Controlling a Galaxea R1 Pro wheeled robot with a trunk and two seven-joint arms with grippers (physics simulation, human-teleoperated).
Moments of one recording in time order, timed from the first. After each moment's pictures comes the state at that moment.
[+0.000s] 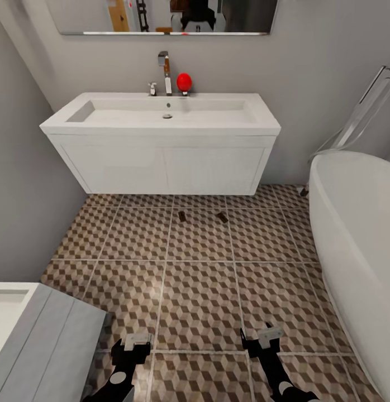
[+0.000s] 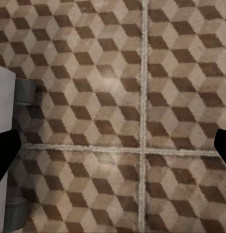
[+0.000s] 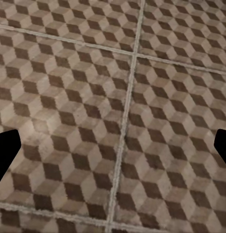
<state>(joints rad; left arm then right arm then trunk) -0.45 -0.05 -0.19 -0.36 0.08 -0.22 0.27 -0.57 0.01 0.13 -0.02 0.13 -0.73 -0.15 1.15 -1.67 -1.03</state>
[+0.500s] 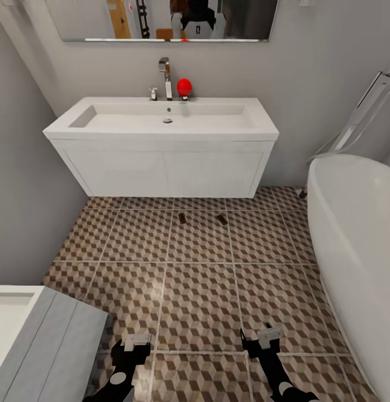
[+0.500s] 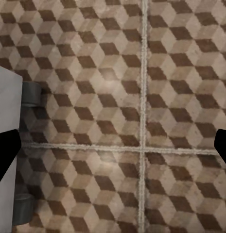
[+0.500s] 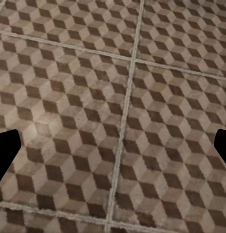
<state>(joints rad) -0.45 -0.05 -0.19 -0.35 0.08 -0.22 0.27 -0.57 0.01 0.13 -0.02 0.13 -0.73 -0.15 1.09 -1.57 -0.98</state>
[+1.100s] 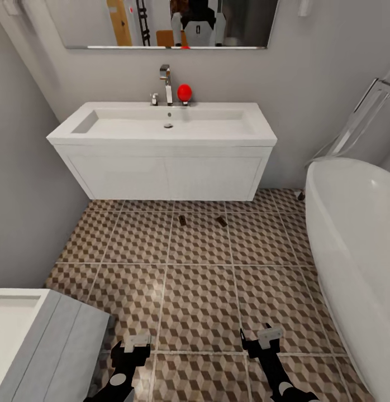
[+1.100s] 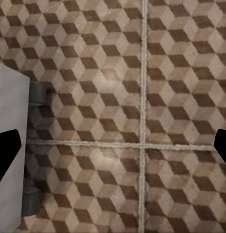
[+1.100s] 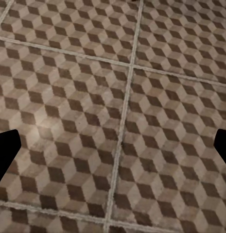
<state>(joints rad) -0.45 -0.06 -0.19 -0.34 0.08 -0.22 0.27 -0.57 0.01 0.13 -0.02 0.13 -0.73 -0.15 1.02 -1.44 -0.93</state>
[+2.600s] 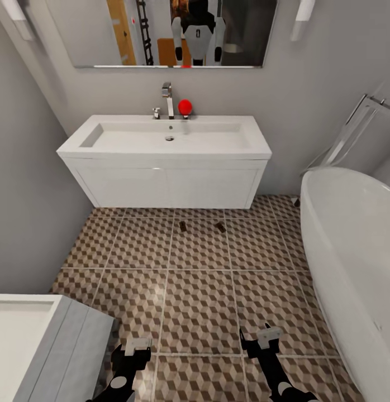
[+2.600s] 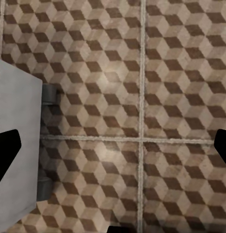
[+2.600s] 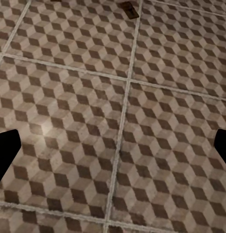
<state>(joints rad) -0.45 -0.06 -0.19 -0.32 0.08 -0.22 0.27 -0.57 0.02 0.13 -0.02 0.13 -0.73 -0.15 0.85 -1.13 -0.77</state>
